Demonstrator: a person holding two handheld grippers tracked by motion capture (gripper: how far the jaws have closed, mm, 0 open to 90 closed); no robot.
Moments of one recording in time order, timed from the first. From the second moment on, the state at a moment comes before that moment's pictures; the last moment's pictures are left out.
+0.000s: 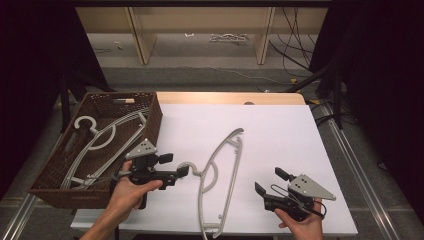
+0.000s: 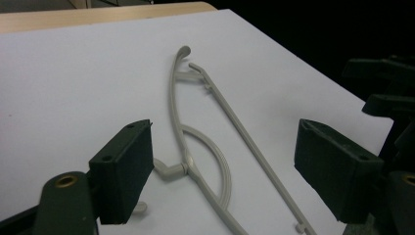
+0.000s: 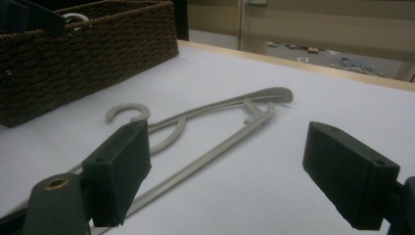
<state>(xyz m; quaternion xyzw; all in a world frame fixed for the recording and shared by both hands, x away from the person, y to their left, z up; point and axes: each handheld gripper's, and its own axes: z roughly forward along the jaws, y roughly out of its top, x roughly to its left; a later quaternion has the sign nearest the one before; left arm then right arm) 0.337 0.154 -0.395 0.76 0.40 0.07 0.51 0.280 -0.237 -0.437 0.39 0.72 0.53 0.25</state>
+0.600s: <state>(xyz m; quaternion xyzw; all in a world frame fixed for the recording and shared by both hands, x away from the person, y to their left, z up) 0.341 0.121 -0.446 0.81 0.39 0.05 0.43 0.279 -0.236 -0.436 0.38 0.72 0.53 0.25</state>
